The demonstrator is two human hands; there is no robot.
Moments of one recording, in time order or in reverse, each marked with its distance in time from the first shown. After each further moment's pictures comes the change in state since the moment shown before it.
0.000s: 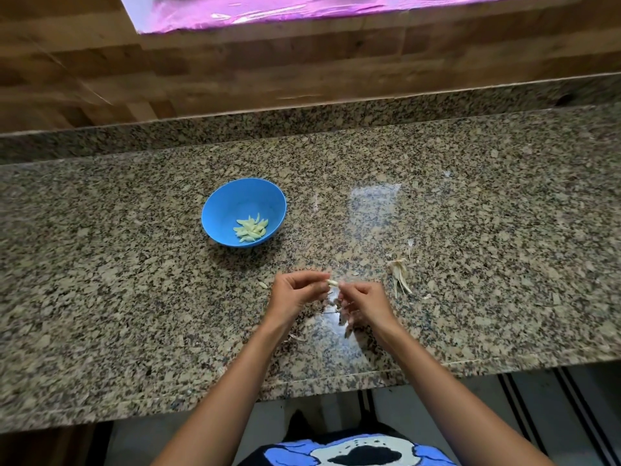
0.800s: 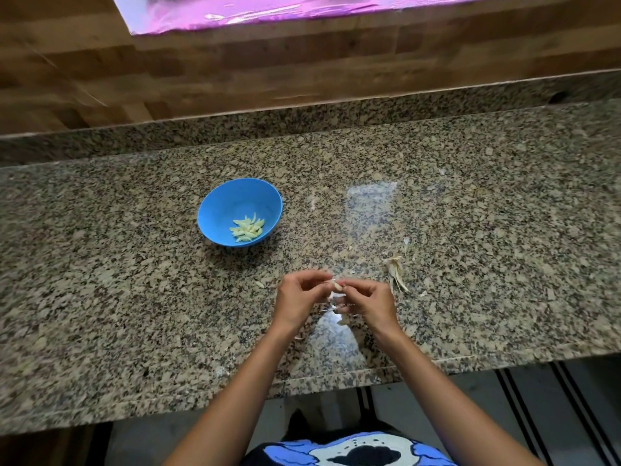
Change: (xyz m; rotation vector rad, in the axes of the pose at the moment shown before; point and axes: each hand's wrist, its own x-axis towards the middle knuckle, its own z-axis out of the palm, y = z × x) left_hand -0.004 -0.003 0.016 0.304 0.072 0.078; right_hand -0.009 0.000 -0.001 0.094 0.081 -0.138
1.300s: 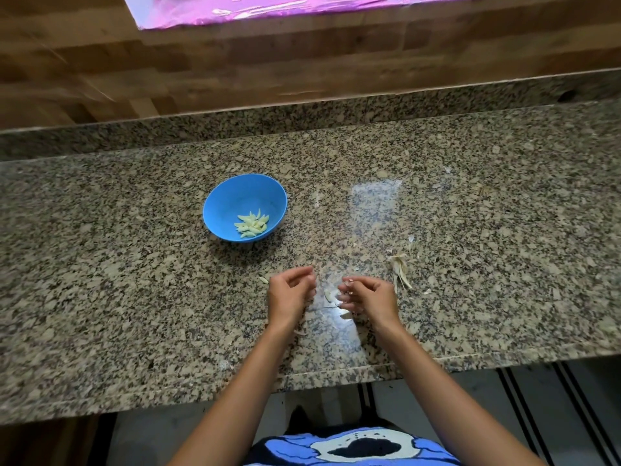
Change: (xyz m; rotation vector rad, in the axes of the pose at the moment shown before) left_hand -0.004 -0.007 -0.007 -0.072 0.224 -0.153; right_hand 0.003 0.007 0.004 0.033 0.083 0.109
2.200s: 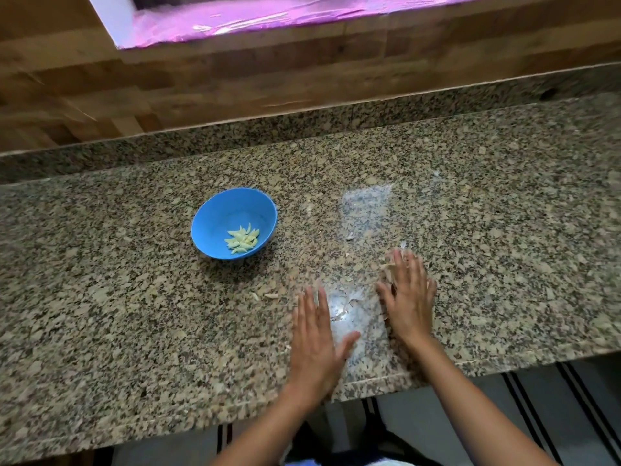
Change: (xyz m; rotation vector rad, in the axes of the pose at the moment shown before) left_hand -0.042 -0.052 0.024 0.997 -0.127 0.591; right_hand 0.034 0.015 -0.059 -1.098 0.340 -0.425
